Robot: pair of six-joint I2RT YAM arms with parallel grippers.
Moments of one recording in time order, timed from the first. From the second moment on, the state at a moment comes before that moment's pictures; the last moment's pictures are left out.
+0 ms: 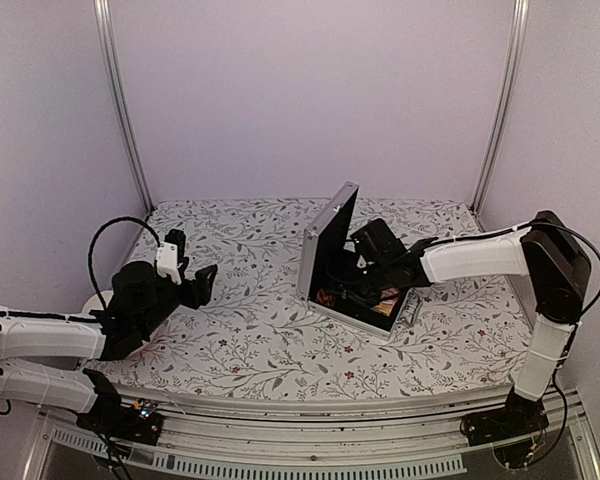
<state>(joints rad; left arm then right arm) -0.65 1.10 0.29 0.62 -0.33 -0.10 0.79 1.85 1.16 -0.17 -0.05 0.99</state>
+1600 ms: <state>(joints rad) -0.65 1.08 0.29 0.63 -0.35 -0.09 0.88 1.80 1.04 -0.26 -0.33 0.43</state>
